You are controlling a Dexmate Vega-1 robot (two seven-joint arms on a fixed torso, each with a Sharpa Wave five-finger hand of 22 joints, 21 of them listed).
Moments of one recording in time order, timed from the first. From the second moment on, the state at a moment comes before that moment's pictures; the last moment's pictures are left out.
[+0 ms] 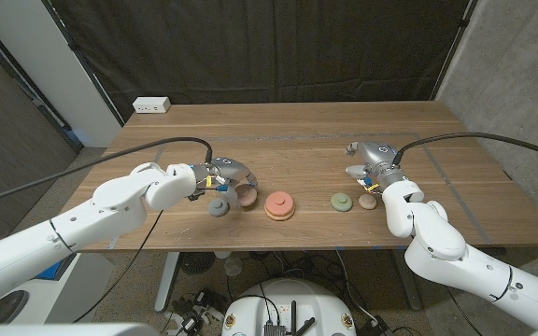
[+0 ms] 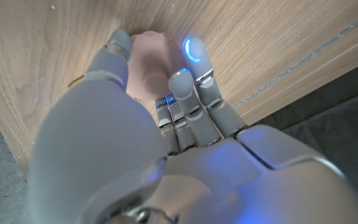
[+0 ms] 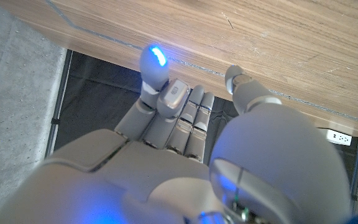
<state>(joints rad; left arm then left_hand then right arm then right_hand) 0.94 1.08 0.51 -2.13 0.68 0.08 -0.37 1.06 -0.04 0.33 -0.19 0.37 0.63 -0.04 0.28 0.21 0.64 -0.11 0.24 0.32 1.15 -0.22 1.42 0.77 0.90 -0.12 1.43 0.18 -1.06 -0.92 -0.66 -2.30 -0.77 -0.89 -0.02 0.78 -0.06 0.68 -0.17 0.26 0.50 -0.10 0.37 0.30 0.61 -0.16 0.19 0.61 1.05 -0.17 1.55 1.23 1.09 -0.19 1.52 0.34</state>
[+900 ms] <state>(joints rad) 0.95 1.13 0.43 -2.20 0.60 0.09 -0.37 1.06 -0.04 0.33 -0.20 0.37 0.63 -0.04 0.28 0.21 0.65 -0.10 0.23 0.32 1.15 -0.22 1.40 0.78 0.91 -0.12 1.43 0.18 -1.05 -0.92 -0.67 -2.30 -0.76 -0.90 -0.02 0.79 -0.06 0.68 -0.17 0.26 0.50 -0.10 0.38 0.31 0.61 -0.16 0.19 0.61 1.06 -0.18 1.55 1.23 1.09 -0.19 1.52 0.33</state>
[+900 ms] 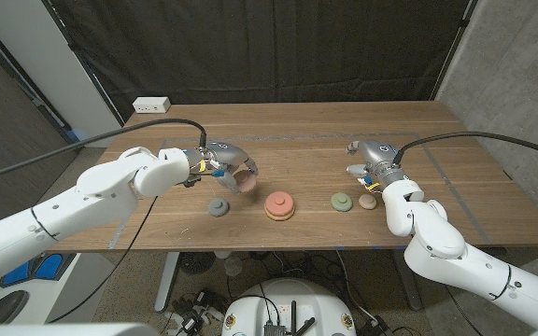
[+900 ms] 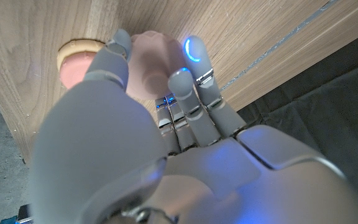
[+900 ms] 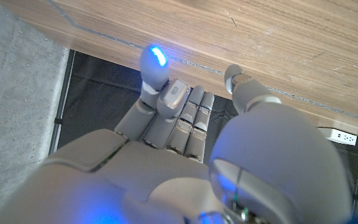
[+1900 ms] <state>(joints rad) 0.88 1.08 0.48 -2.16 0.60 -0.04 -0.36 1.05 -0.06 0.34 -0.21 0.37 0.66 -0.04 0.28 0.21 0.67 -0.10 0.22 0.32 1.17 -0.22 1.40 0.80 0.92 -0.13 1.43 0.18 -1.06 -0.92 -0.67 -2.30 -0.77 -0.92 -0.03 0.79 -0.06 0.68 -0.17 0.26 0.50 -0.10 0.39 0.32 0.61 -0.16 0.20 0.60 1.06 -0.18 1.55 1.23 1.09 -0.19 1.52 0.33</state>
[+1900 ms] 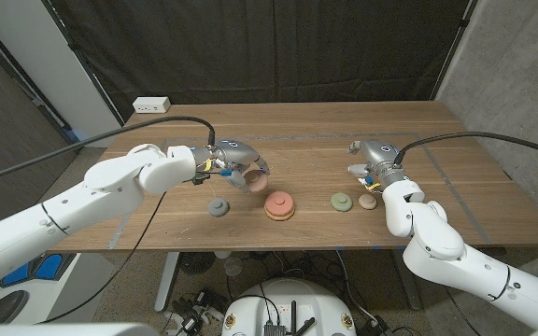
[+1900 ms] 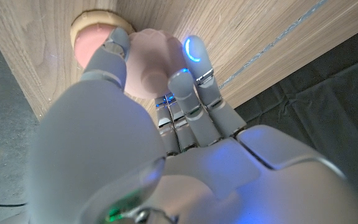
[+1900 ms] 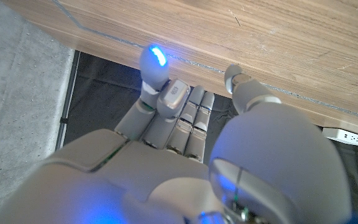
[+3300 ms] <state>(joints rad) 0.78 0.96 0.58 -2.10 0.66 -0.16 -0.44 1.05 -0.06 0.35 -0.21 0.37 0.66 -0.04 0.28 0.21 0.68 -0.10 0.20 0.32 1.18 -0.22 1.38 0.82 0.92 -0.13 1.43 0.18 -1.08 -0.95 -0.66 -2.34 -0.75 -0.96 -0.05 0.79 -0.06 0.68 -0.17 0.26 0.50 -0.10 0.40 0.32 0.61 -0.16 0.20 0.60 1.06 -0.18 1.55 1.23 1.09 -0.19 1.52 0.33</state>
